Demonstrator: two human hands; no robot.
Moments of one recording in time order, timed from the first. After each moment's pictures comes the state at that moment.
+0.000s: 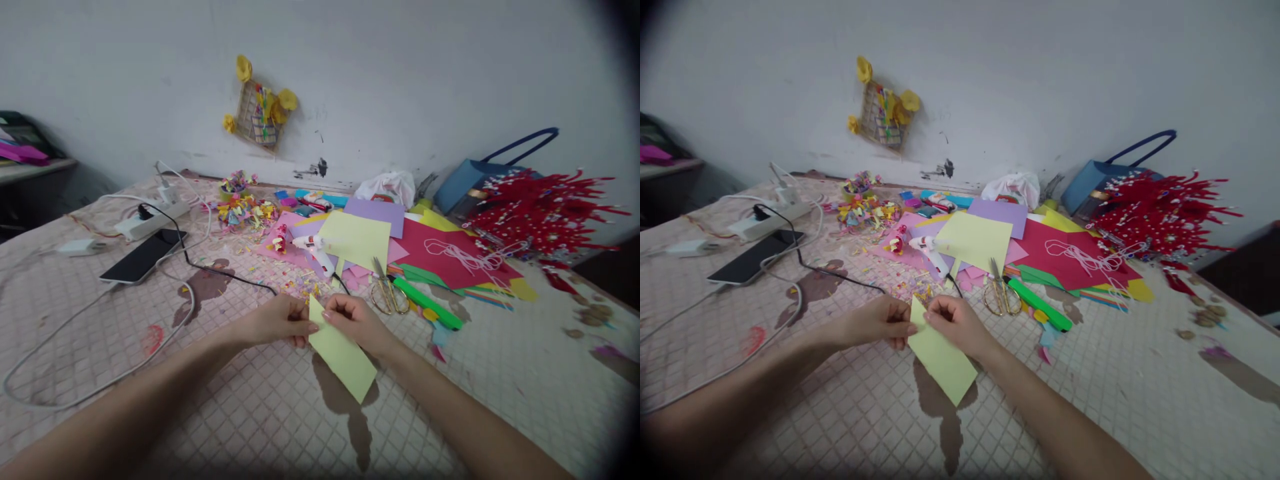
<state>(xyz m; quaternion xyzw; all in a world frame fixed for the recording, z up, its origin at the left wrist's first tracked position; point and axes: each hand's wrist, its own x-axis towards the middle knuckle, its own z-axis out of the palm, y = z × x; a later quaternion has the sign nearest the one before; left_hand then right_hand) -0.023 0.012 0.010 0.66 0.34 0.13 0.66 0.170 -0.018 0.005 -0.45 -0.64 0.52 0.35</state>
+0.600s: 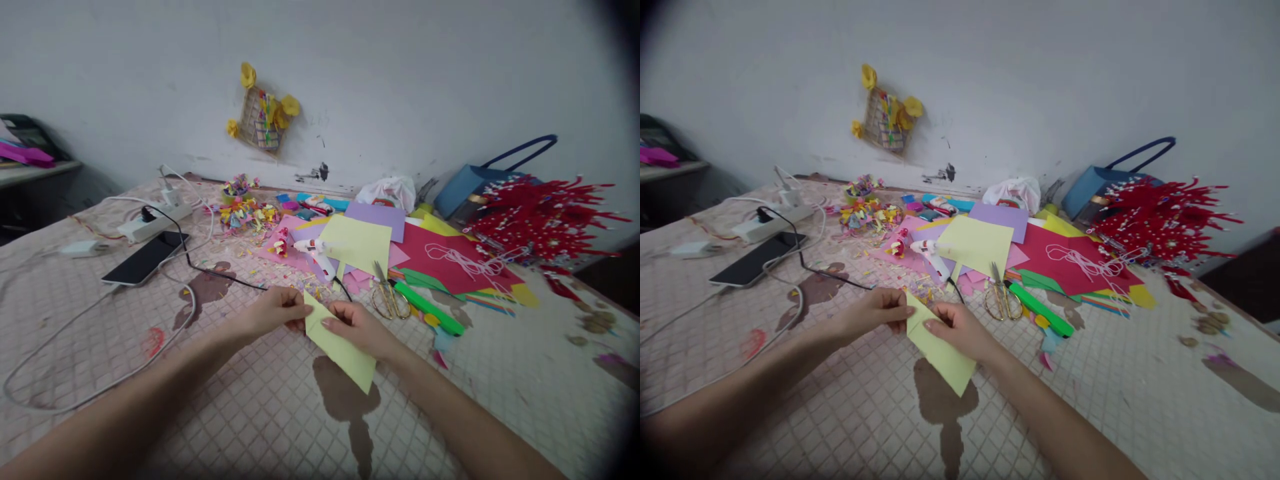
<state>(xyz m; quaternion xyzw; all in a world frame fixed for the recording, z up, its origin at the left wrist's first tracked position) -0.024 0.022 0.010 0.62 0.39 0.24 0.64 0.177 -0.016 0.002 -0.44 -0.62 0.59 0.28</state>
